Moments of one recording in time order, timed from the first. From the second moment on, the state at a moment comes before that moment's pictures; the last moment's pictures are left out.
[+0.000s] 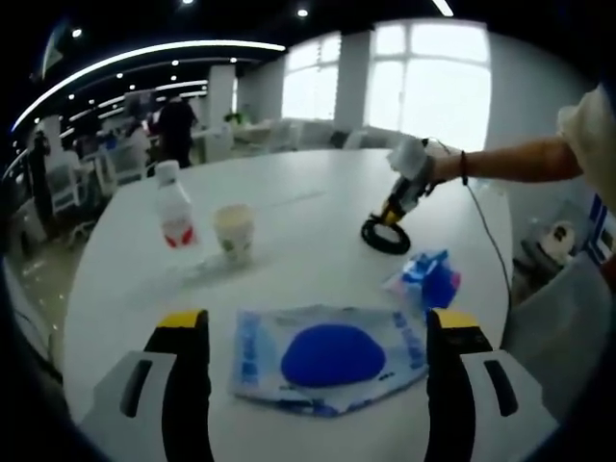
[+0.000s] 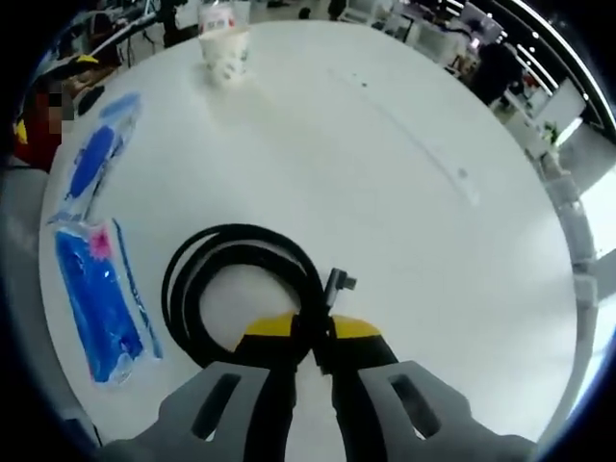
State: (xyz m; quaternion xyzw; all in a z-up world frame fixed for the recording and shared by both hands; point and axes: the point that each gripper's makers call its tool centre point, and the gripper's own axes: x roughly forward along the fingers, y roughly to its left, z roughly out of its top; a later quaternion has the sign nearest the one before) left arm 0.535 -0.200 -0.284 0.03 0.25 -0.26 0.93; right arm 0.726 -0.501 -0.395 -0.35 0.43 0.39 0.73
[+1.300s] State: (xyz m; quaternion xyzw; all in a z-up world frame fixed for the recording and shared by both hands) left arm 0.537 -0.196 -0.281 0.04 0.24 -0.25 0.94; right arm 0.711 -0.454 -0.340 -0.13 0.43 0.33 0.83
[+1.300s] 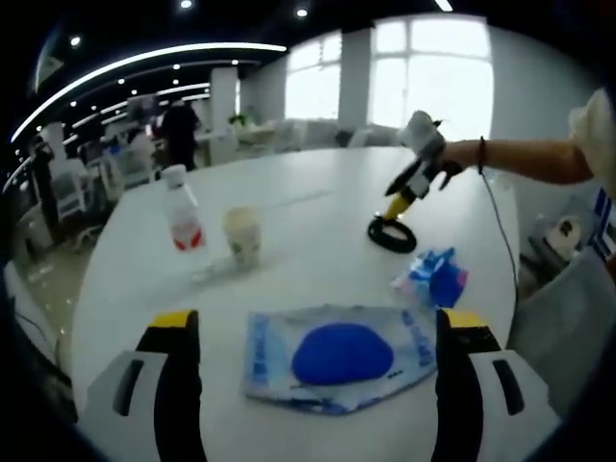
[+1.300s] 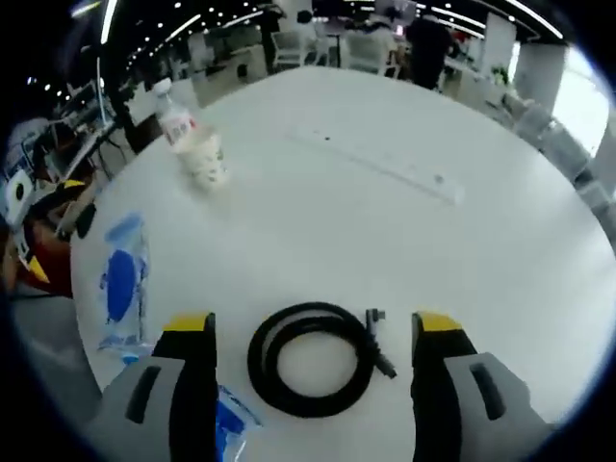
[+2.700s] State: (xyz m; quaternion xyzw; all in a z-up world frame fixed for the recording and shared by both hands) left arm 0.525 -0.167 -0.291 0.09 0.27 -0.27 0.92; right arm 0.514 -0.330 -0.307 -0.09 0.39 0.42 0.81
